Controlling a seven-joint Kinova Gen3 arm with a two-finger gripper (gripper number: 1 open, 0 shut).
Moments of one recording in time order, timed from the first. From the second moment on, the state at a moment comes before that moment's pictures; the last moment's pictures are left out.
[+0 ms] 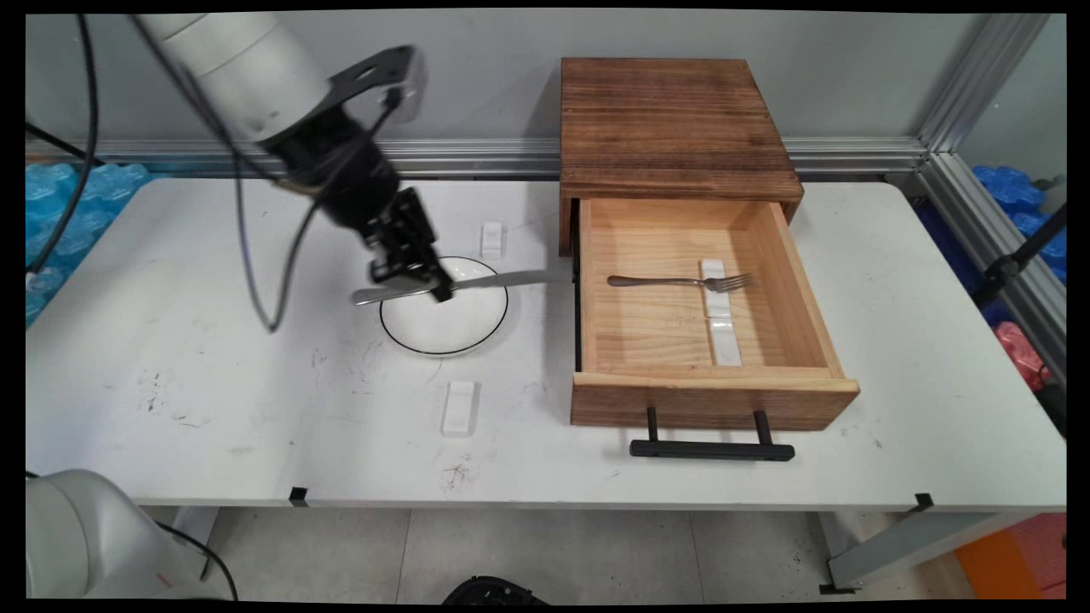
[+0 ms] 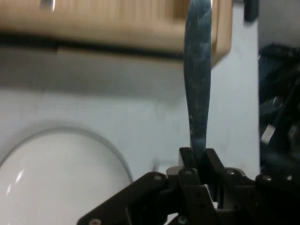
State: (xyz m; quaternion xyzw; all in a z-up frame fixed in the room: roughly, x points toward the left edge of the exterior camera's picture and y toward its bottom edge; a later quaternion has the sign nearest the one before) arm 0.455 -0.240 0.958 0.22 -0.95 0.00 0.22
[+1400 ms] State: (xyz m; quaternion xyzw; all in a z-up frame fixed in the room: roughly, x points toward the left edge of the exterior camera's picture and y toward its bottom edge) arm 0.246 -0.343 0.903 0.18 -0.95 0.03 0.26
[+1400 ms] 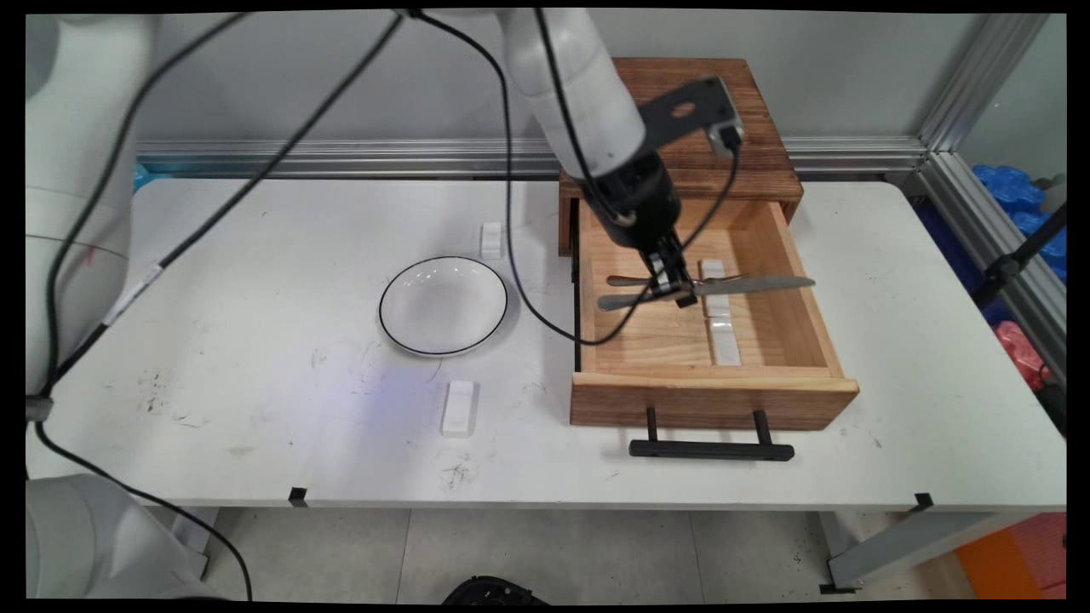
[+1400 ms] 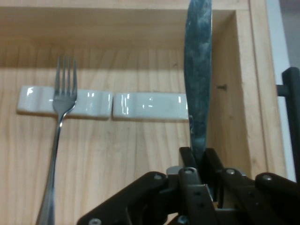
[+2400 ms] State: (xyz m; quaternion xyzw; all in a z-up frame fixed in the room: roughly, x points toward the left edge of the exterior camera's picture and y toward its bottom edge) arm 0.219 -0.375 0.812 0.17 -0.96 0.03 0.21
